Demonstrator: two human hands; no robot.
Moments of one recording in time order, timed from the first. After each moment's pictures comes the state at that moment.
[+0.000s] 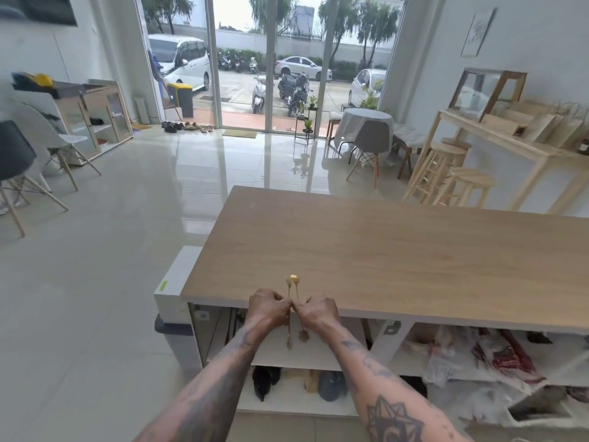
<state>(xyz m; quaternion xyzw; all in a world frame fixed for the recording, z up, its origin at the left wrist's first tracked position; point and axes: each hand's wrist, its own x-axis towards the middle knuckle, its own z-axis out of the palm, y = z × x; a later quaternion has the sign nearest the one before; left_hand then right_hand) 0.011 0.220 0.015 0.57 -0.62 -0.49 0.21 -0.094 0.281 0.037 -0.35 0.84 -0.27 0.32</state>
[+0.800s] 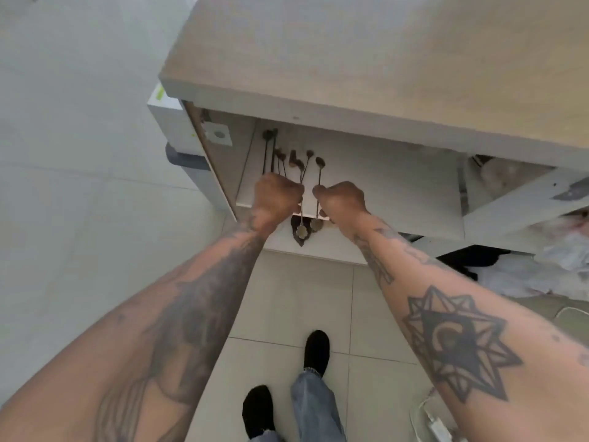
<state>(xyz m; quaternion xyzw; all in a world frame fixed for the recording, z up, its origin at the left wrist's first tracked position) 0.060 0.128 -0.253 0.64 -0.56 -0.49 0.18 -0.053 0.174 -0.236 -0.27 0.84 -0.23 0.41</state>
